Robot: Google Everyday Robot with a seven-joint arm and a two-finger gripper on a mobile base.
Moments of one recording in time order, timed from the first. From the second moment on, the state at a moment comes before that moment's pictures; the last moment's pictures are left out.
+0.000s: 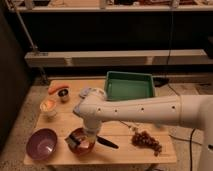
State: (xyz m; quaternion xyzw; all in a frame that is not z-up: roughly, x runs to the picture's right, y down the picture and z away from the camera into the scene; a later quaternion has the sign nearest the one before) arm -0.072 0.231 0.698 0.03 -0.37 -0.92 0.09
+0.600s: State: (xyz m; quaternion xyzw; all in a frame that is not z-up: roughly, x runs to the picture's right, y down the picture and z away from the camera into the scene) arm -0.018 0.250 0.693 0.00 -0.38 -0.92 0.11
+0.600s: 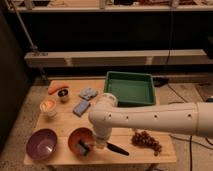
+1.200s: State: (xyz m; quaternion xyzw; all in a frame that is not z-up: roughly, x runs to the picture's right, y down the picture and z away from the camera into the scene) arm -0.003 0.217 0.719 -0.01 -0.37 -0.92 0.14
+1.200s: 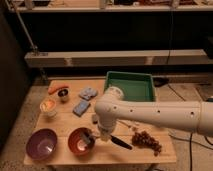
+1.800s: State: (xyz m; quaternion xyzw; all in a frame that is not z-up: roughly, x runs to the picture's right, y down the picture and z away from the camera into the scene) arm -0.049 0.211 0.726 0.01 -0.38 -0.92 0.11
